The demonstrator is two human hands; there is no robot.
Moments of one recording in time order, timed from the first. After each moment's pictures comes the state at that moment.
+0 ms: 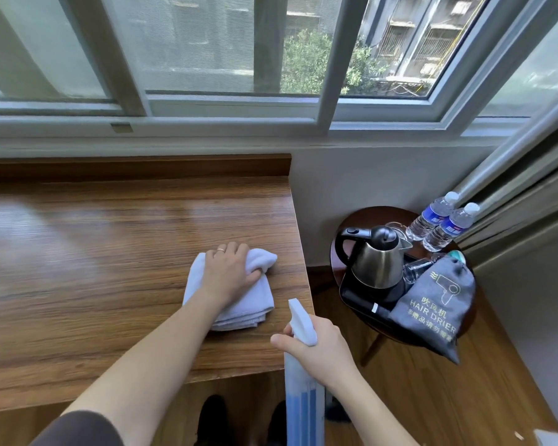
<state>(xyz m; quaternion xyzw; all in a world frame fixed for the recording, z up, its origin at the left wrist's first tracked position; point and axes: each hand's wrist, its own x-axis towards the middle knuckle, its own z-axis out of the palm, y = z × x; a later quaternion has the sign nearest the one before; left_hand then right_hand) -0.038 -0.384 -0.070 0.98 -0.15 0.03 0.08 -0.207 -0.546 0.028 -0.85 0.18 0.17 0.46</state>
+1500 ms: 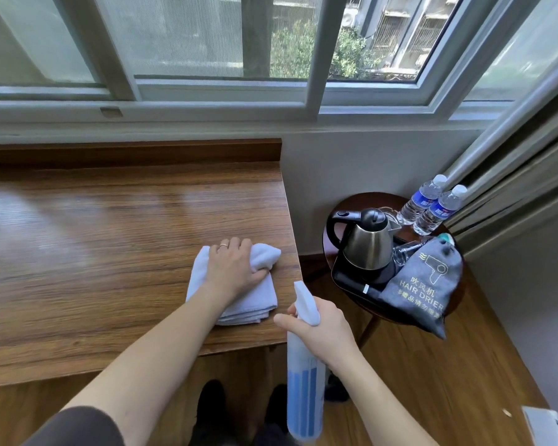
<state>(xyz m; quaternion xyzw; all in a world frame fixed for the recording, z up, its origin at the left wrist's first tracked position) -0.073 -0.404 -0.069 0.98 -0.17 0.02 0.06 -0.229 -0.559 0.041 -0.86 0.20 0.15 0.45</state>
